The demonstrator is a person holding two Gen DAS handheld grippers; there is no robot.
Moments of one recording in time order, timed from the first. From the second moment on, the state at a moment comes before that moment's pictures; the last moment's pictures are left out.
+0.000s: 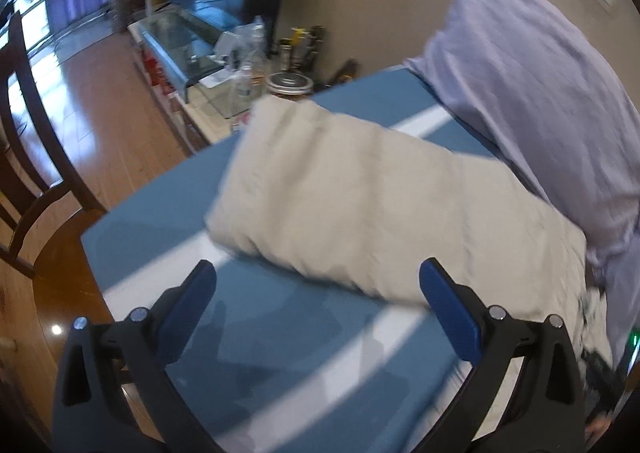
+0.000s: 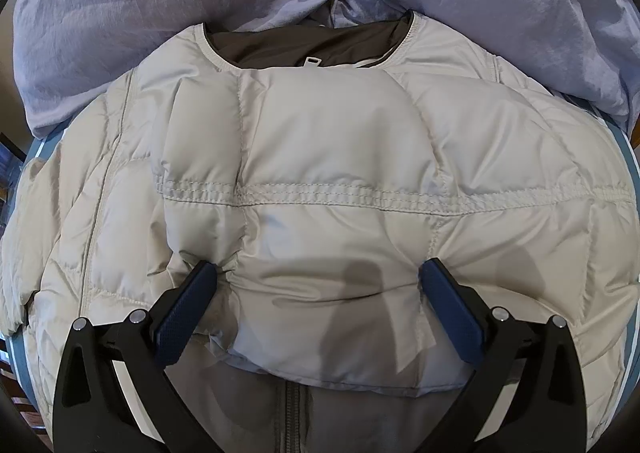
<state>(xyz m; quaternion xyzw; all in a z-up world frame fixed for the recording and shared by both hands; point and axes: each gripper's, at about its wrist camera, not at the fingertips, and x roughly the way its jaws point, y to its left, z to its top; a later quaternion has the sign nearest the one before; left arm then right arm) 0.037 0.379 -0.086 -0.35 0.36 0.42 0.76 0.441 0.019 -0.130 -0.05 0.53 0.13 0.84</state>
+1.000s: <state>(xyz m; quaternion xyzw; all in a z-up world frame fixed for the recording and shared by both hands) 0.026 0.438 -0.121 -0.45 0.31 0.43 0.72 0.439 0.019 -0.131 -0.05 0.53 0.13 0.84</state>
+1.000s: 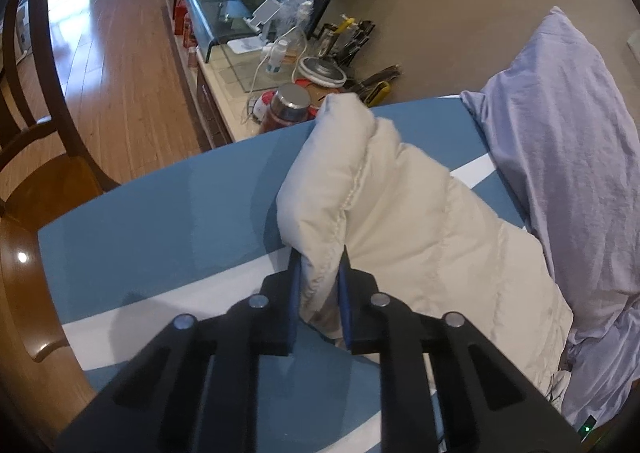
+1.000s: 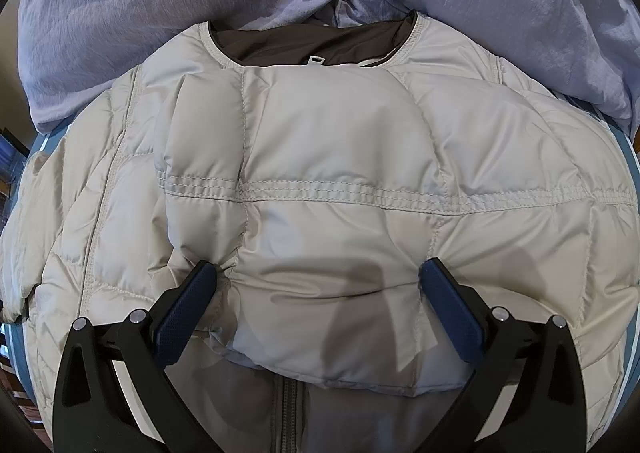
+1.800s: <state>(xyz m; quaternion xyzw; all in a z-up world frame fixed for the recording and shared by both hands) 0.185 0.306 0.065 -0.34 0.21 0.16 0.90 0.426 -0.016 -0.100 -0.03 0.52 0.14 0.84</state>
